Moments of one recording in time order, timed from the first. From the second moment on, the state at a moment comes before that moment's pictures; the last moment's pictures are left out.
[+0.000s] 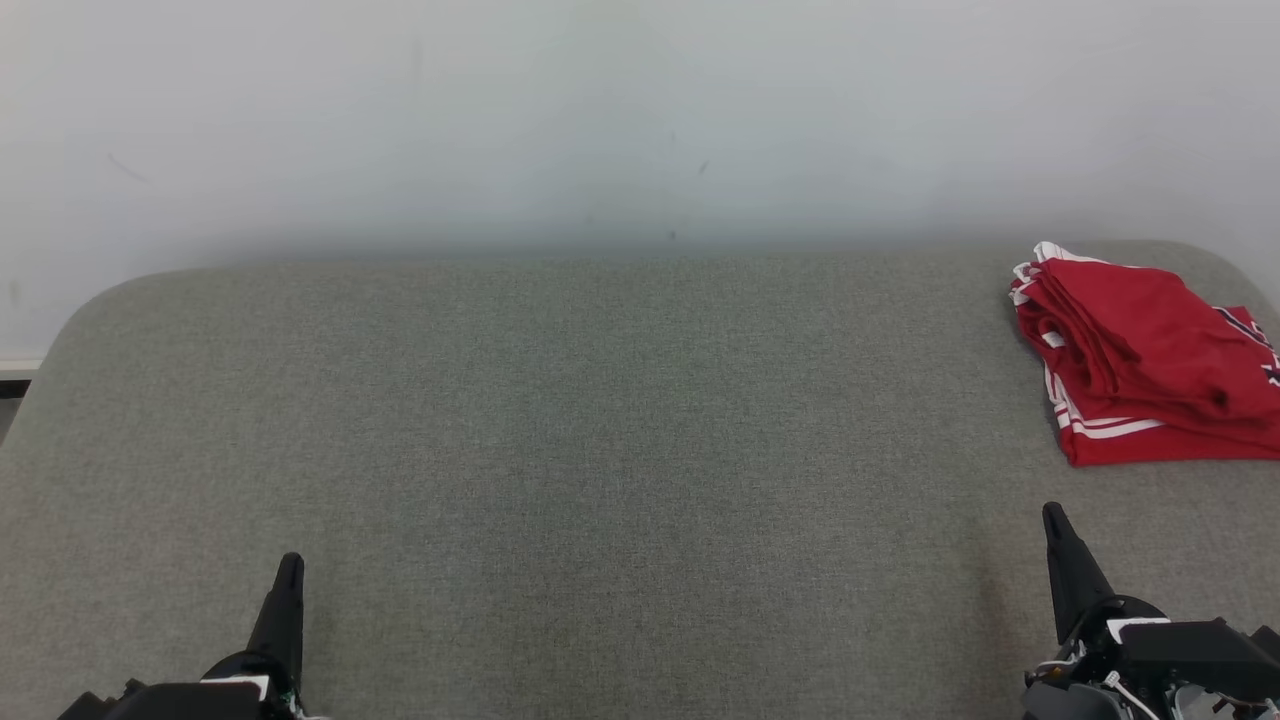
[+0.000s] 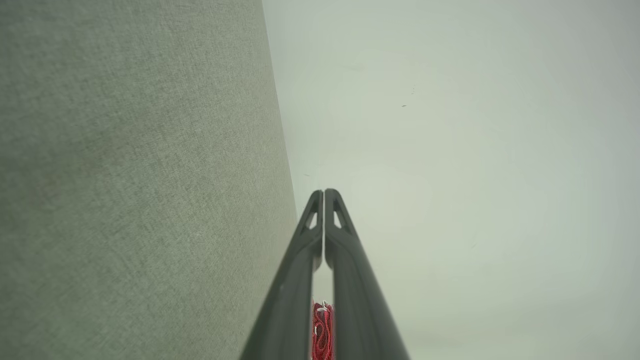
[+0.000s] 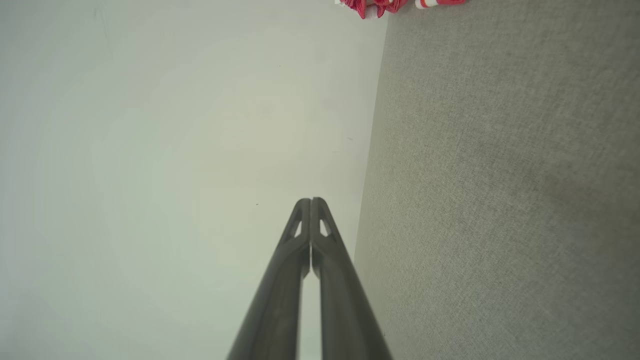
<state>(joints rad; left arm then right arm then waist) -0.10 0.05 0.11 0.25 -1.57 -0.12 0.11 -0.10 -0.05 -0.11 0.24 1.58 0.13 0.10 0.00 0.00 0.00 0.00</state>
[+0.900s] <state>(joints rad) -0.10 0.05 0.11 0.25 -1.61 -0.13 0.12 -0.11 -0.05 -0.11 0.24 1.62 0.13 0.11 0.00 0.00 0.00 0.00</state>
